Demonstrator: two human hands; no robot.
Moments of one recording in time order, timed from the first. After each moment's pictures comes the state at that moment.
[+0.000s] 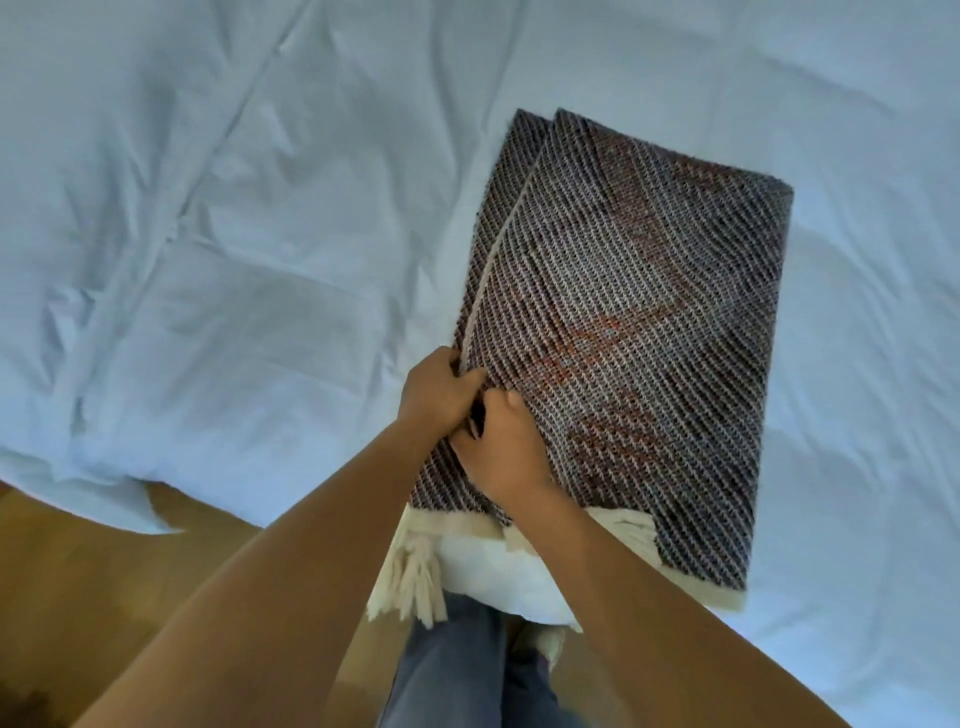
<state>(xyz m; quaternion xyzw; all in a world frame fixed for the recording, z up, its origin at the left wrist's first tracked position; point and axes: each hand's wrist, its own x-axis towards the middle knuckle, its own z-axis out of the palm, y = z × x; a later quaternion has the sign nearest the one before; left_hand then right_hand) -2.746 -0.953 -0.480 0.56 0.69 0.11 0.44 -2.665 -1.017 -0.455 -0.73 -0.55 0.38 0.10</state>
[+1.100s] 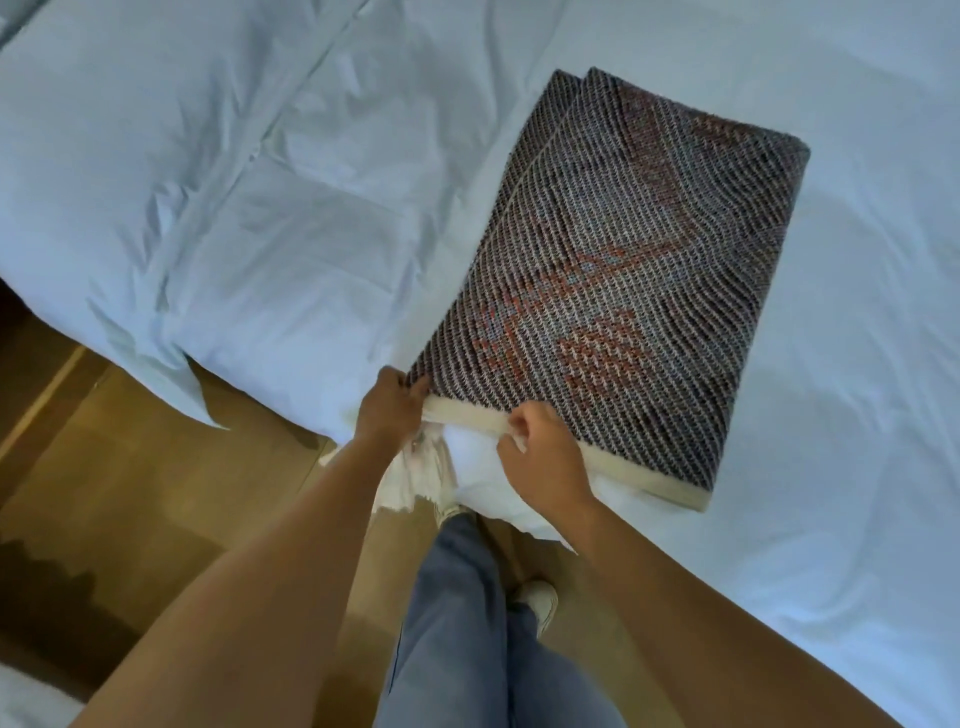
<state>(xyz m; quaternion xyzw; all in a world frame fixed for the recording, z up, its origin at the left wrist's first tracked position) -2.797 -1.095 -0.477 0.44 0.79 0.12 0.42 -2.623 -1.150 -0.459 -0.68 -0.59 0.41 0.17</state>
